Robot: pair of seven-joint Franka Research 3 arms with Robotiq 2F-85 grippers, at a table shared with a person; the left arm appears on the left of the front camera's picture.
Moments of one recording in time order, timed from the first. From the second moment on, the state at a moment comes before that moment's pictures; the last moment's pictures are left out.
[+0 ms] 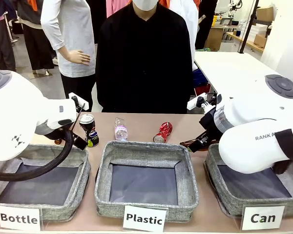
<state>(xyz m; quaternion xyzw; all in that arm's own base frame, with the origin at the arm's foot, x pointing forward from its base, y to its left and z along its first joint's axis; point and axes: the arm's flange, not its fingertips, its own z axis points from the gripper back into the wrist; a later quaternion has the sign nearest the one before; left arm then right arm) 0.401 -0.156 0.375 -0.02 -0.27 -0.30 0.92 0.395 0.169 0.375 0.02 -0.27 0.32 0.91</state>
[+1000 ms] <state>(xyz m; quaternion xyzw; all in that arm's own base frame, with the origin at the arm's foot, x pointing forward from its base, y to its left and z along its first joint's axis) 0.291 0.097 0.474 -0.45 -0.28 -0.29 0.80 0.296 -0.043 0.522 0.47 -0.23 0.14 0.84</state>
